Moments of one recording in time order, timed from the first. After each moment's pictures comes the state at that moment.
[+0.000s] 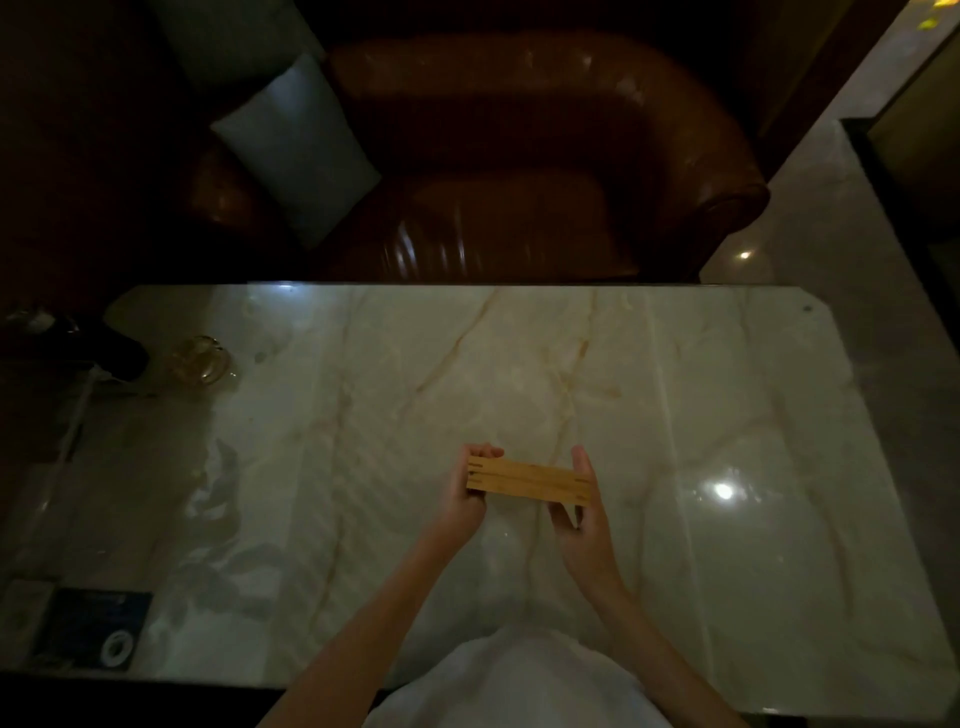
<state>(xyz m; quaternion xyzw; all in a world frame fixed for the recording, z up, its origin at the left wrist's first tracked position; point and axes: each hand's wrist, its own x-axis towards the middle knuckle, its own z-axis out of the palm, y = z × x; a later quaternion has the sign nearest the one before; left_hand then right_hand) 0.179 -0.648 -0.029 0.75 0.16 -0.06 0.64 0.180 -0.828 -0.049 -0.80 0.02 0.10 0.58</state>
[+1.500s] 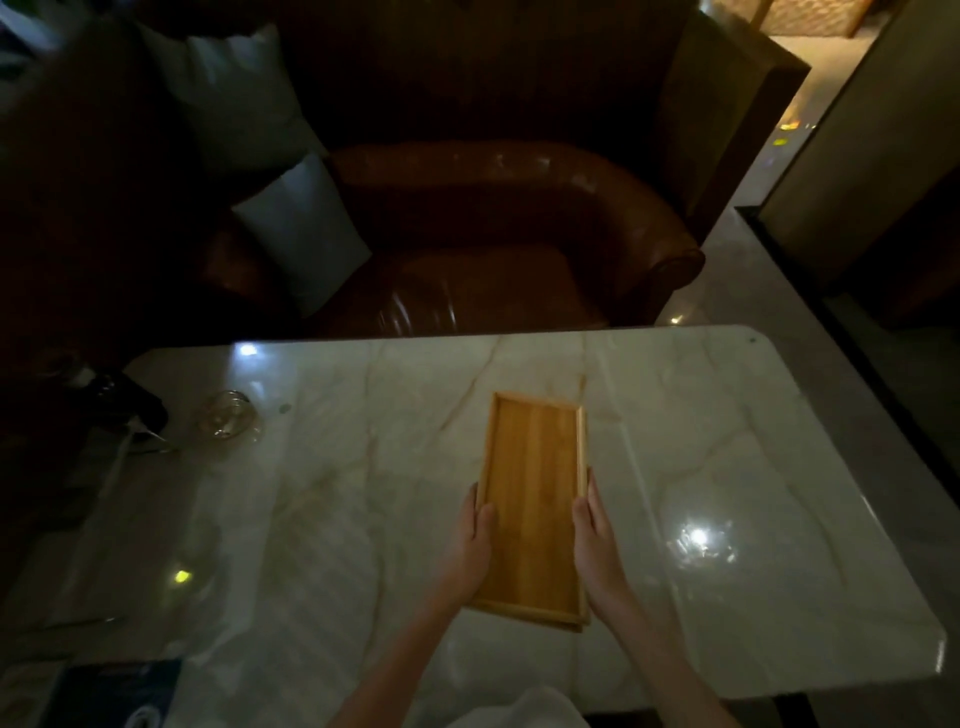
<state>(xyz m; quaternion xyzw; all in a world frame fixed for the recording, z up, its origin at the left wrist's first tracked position) 0.097 -0.583 0.027 0.77 0.16 -0.12 0.61 0.117 -0.746 0.022 -0.77 0.17 0.14 0.60</state>
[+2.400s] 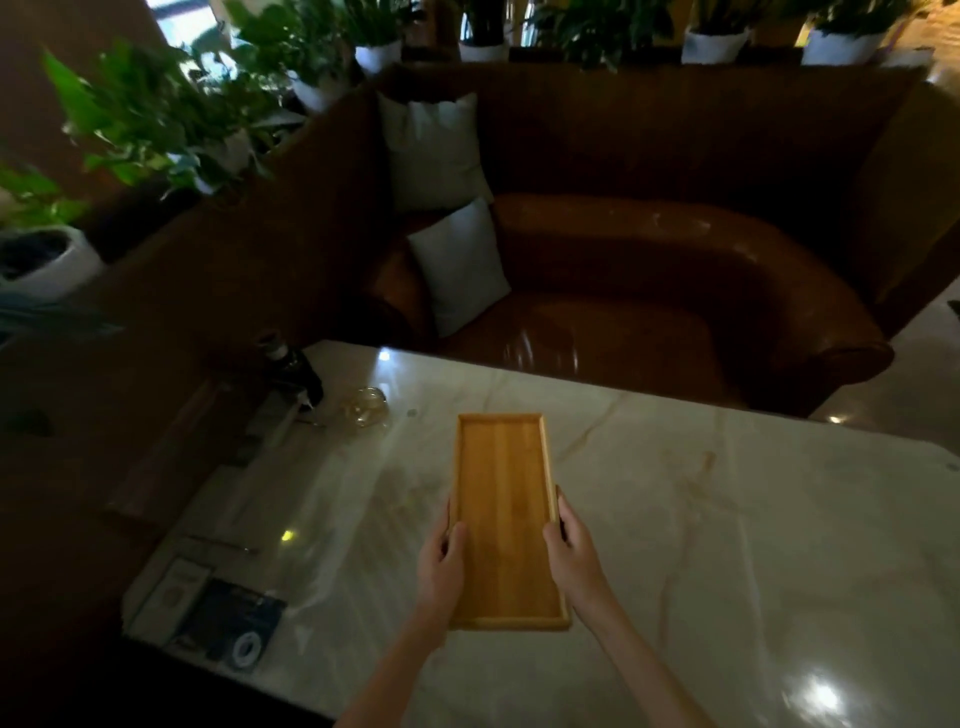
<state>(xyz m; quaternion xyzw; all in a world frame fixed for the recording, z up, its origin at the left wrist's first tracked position) 0.054 -0.474 0.040 0.66 0.41 0.05 0.62 0.142 -0.615 0.039 -0.80 -0.02 0.28 0.54</state>
